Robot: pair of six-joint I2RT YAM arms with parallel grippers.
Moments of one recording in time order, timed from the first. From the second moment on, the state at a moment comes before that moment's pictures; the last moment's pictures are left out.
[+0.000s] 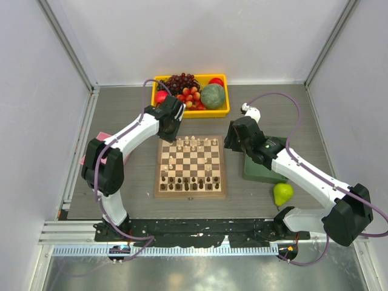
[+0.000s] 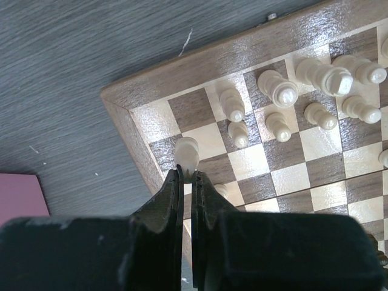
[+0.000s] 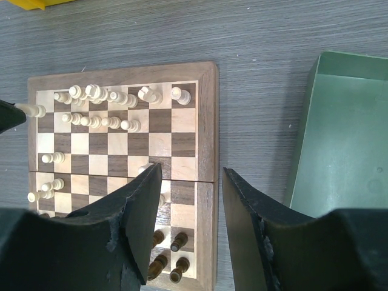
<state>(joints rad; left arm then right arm) -0.51 1.81 1.46 -0.78 -0.12 -0.12 0.64 1.24 0.99 -0.45 0.32 0.63</state>
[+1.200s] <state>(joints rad) -0.49 1.90 1.50 -0.74 -0.08 -0.14 0.63 1.24 0.99 -0.45 0.31 0.63</state>
